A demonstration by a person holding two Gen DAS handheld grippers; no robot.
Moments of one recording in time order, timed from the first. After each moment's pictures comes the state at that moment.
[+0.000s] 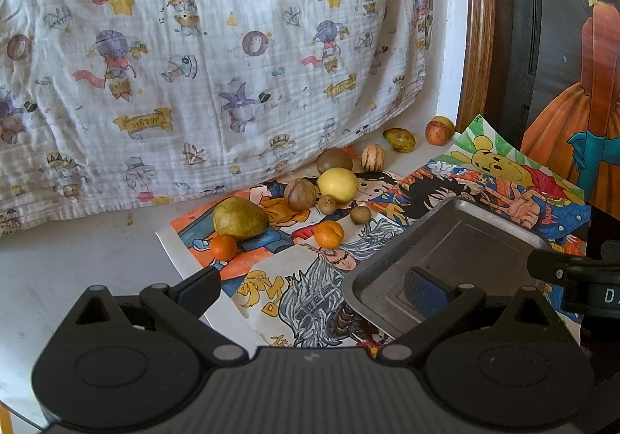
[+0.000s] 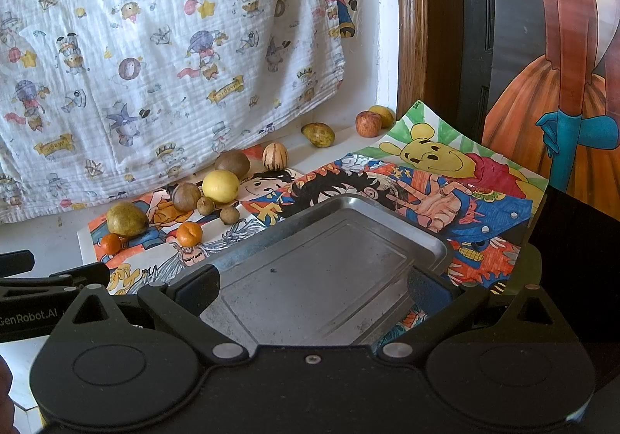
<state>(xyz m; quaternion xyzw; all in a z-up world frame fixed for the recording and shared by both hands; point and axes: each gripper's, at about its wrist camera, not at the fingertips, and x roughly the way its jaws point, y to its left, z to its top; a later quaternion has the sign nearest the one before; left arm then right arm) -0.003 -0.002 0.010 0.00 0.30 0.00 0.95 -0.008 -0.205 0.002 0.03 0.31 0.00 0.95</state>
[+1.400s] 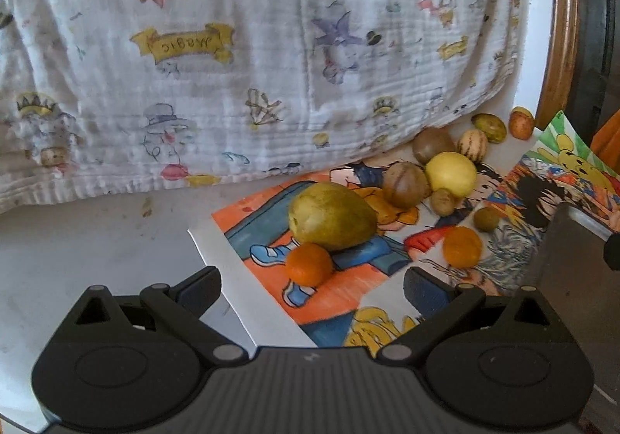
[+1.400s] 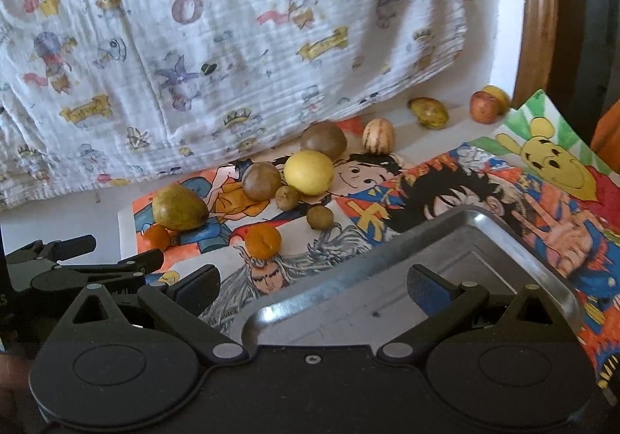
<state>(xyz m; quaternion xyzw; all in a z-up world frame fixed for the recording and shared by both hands) 0.114 0.096 -0.083 -0.03 0.34 0.04 0.94 0.118 -0.135 -0.020 0.01 0.38 0.13 0.92</state>
